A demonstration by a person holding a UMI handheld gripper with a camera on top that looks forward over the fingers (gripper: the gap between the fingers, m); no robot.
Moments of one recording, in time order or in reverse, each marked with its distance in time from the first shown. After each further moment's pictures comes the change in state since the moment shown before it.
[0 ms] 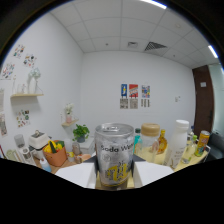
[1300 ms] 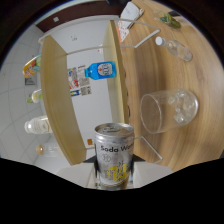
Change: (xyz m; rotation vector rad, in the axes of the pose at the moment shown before) arm 0.098 0.216 -0.047 -0.238 -0.196 1.708
